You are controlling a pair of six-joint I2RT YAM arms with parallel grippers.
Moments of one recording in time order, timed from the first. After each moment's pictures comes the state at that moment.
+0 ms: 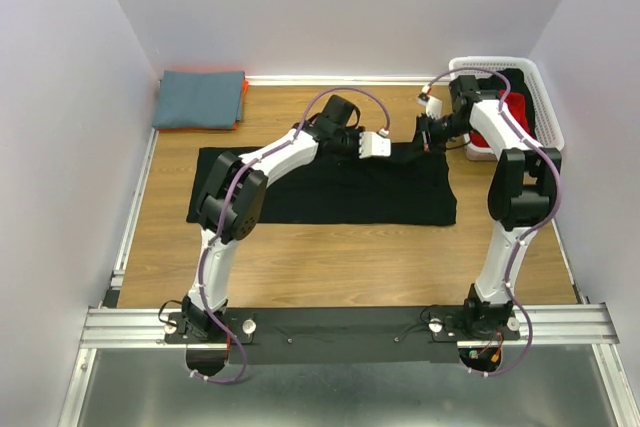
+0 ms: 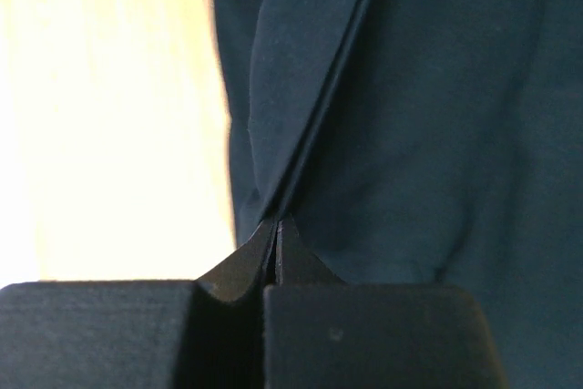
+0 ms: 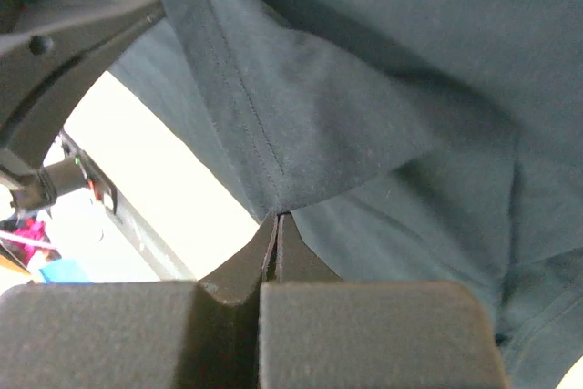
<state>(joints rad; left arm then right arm) -0.62 2.15 1.72 -0.37 0.40 0.97 0.04 2.05 1.72 -0.97 -0.75 -0.08</state>
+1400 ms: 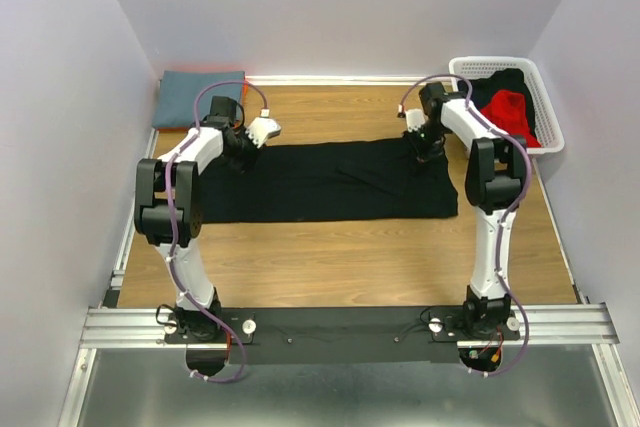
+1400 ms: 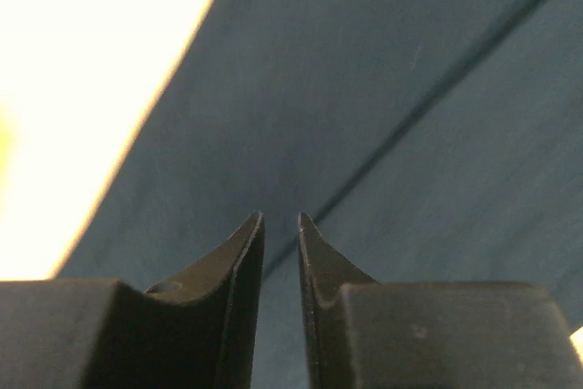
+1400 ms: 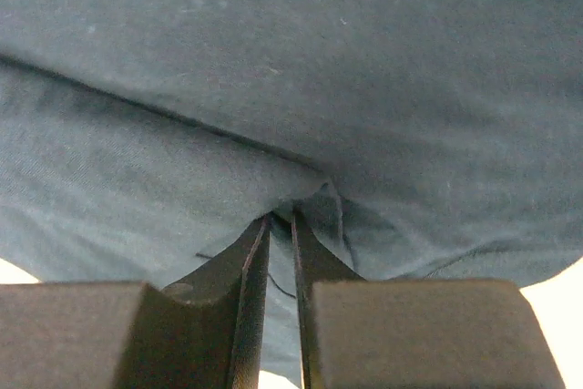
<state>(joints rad) -0.09 1.90 1.37 -0.55 0.39 0.76 0.13 2.24 1.79 -1.03 -0.26 -0.28</state>
